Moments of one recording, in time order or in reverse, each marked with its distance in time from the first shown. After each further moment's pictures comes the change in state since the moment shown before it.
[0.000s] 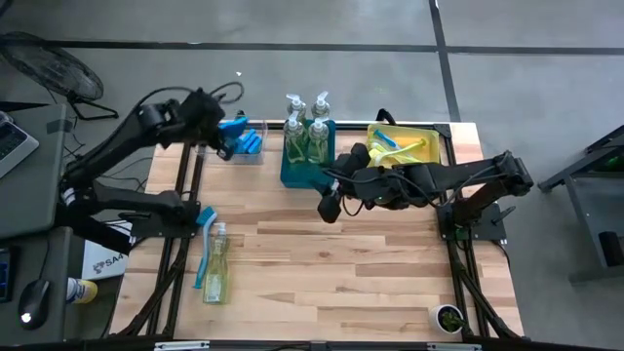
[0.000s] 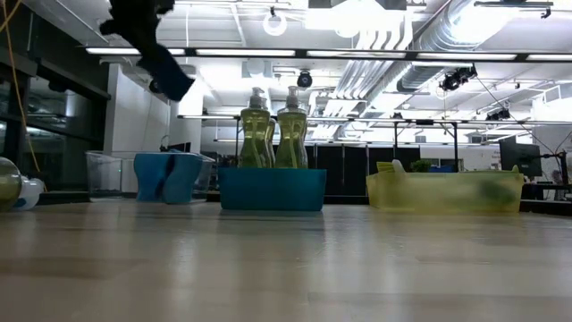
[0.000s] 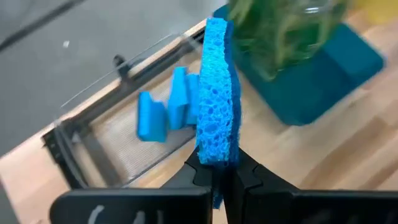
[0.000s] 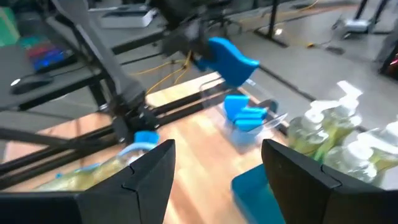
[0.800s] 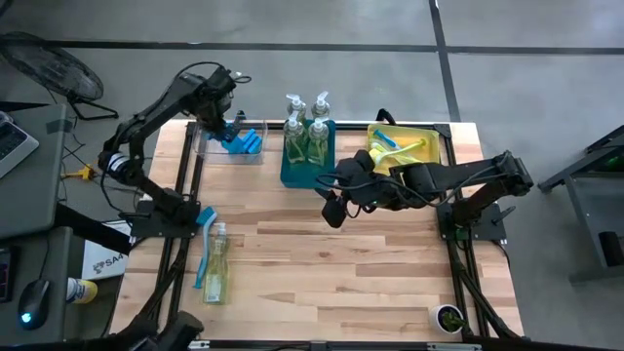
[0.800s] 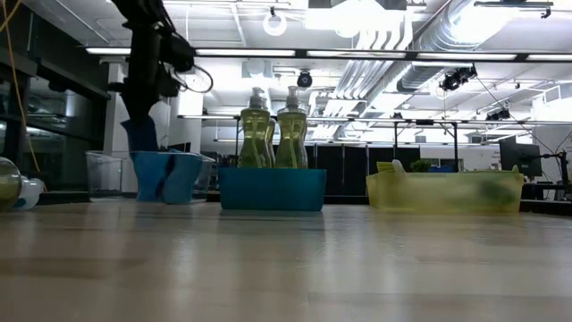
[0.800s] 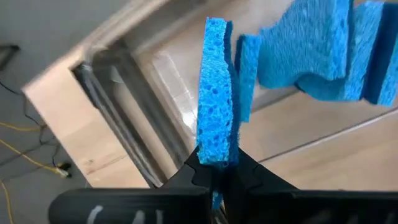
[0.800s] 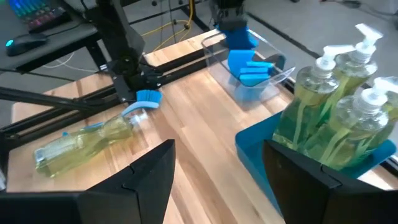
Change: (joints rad) left arm 0.472 0.422 0.008 -0.052 0.082 0.291; right arm 0.000 0.000 0.000 -0.186 -0.091 0.136
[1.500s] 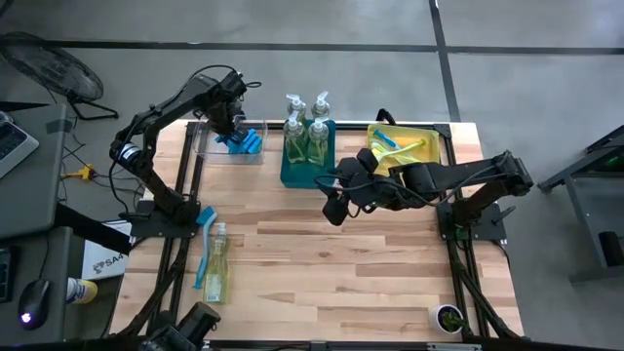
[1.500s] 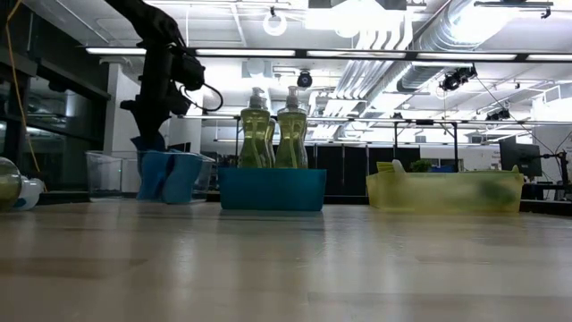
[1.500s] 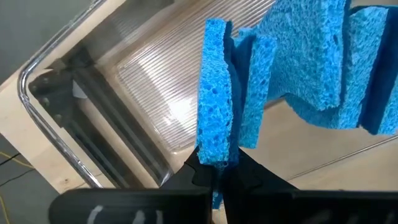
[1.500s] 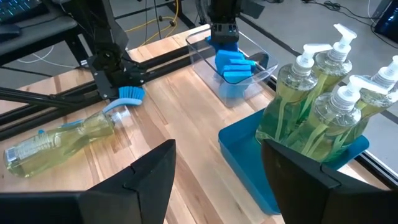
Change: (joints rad) left arm -0.021 0.129 0.000 0.053 0.052 0.017; right arm -0.001 0.000 0.000 -0.045 0.053 -0.001
